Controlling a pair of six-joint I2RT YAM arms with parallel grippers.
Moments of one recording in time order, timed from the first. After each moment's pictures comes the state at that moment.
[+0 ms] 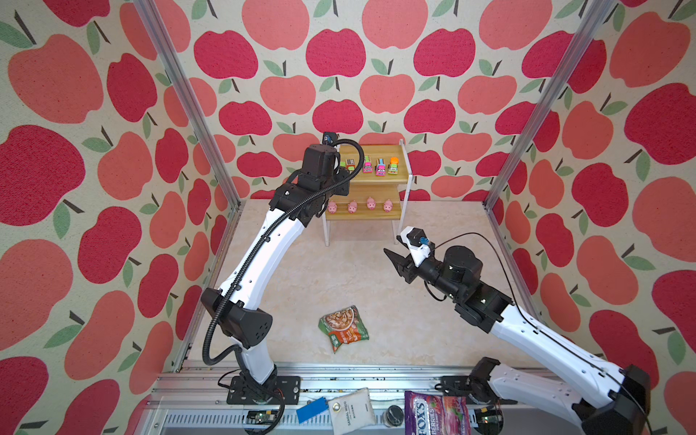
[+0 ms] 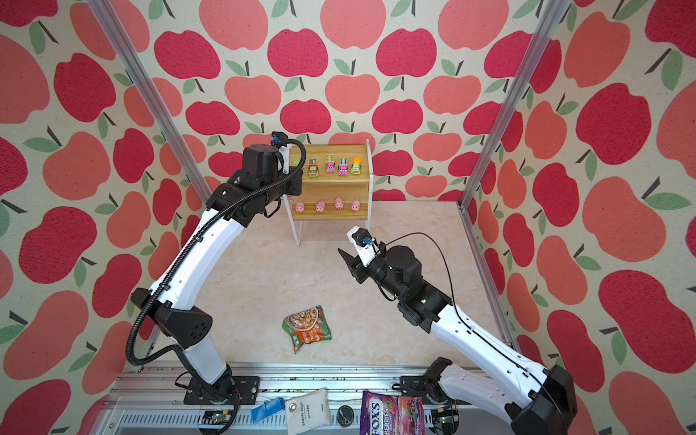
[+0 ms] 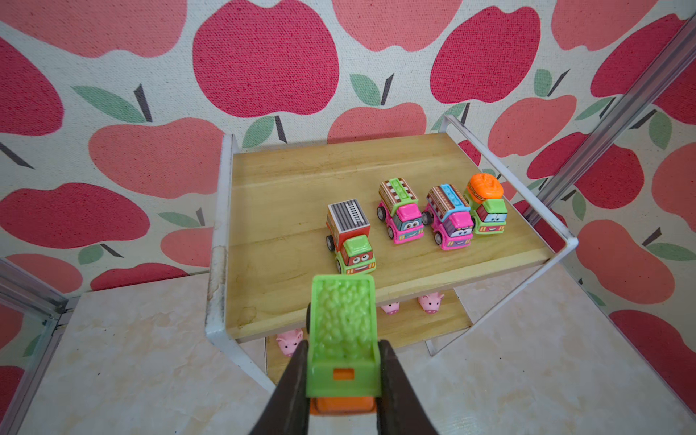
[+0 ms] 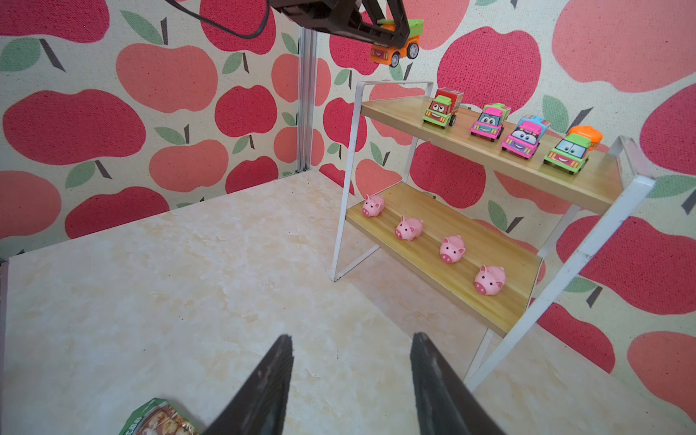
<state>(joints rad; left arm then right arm) -0.52 1.80 2.17 -0.76 -0.22 -0.14 0.82 1.01 0.87 0.03 -0.02 -0.16</state>
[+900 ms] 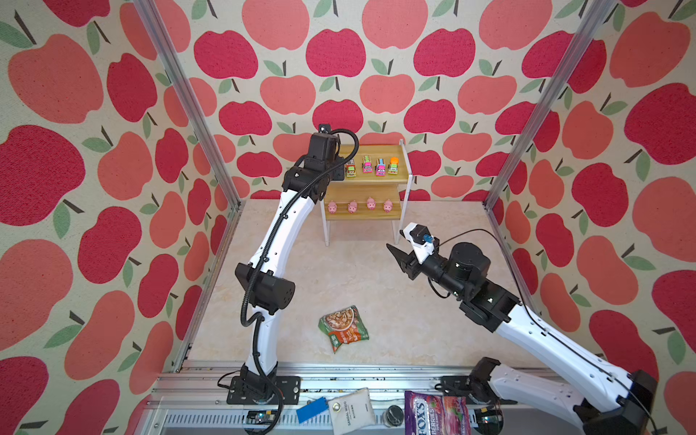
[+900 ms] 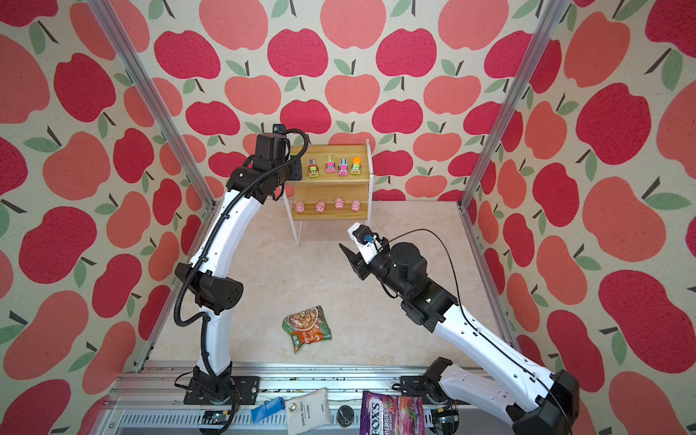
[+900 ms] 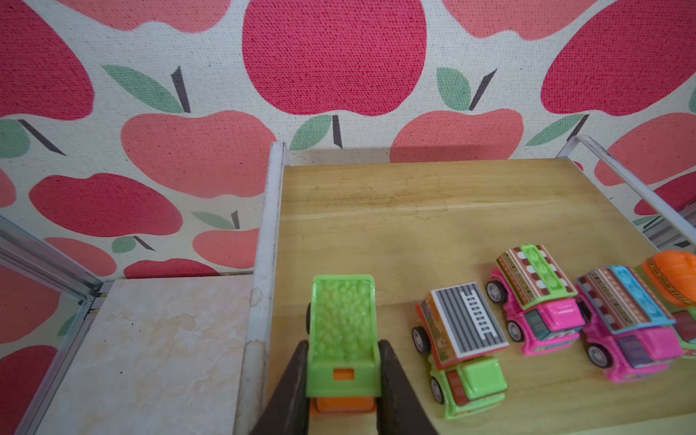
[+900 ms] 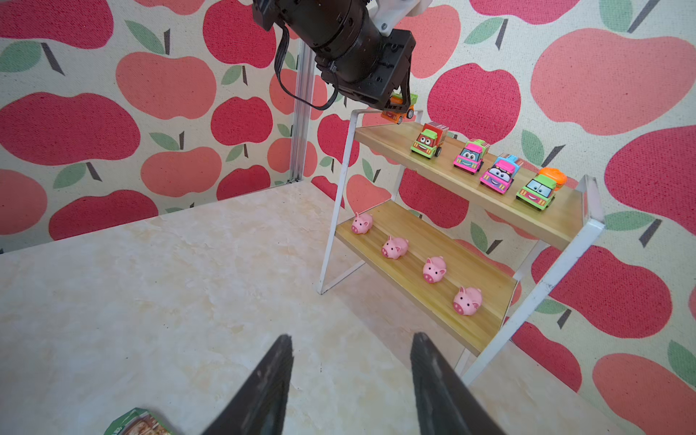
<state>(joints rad) -0.43 2.14 2.58 -0.88 -0.27 -0.17 0.82 0.99 0.91 0.00 -0.01 -0.22</state>
